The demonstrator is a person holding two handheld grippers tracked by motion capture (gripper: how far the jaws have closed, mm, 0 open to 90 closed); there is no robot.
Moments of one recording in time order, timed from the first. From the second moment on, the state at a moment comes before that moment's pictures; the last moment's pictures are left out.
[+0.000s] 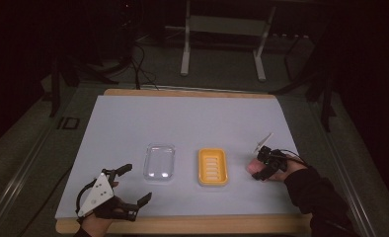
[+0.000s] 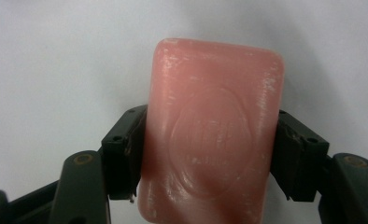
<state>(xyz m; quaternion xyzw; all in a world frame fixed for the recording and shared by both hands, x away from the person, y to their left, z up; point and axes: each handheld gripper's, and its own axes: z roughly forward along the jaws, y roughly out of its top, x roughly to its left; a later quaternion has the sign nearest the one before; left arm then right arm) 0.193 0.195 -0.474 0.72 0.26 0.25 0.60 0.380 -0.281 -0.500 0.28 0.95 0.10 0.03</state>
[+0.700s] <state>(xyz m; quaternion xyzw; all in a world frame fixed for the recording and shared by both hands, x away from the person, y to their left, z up) 0.192 0.193 -0.475 0.72 0.26 0.25 0.59 0.387 -0.265 -0.496 0.51 0.86 0.03 0.03</state>
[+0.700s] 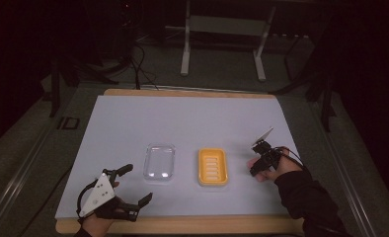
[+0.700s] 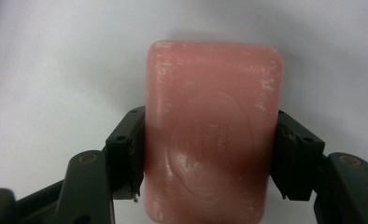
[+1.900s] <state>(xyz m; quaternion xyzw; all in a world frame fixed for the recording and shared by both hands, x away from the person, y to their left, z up) 0.204 0.179 -0.474 0.72 0.27 0.24 0.59 0.380 -0.242 -0.423 0.58 0.81 0.05 0.06</state>
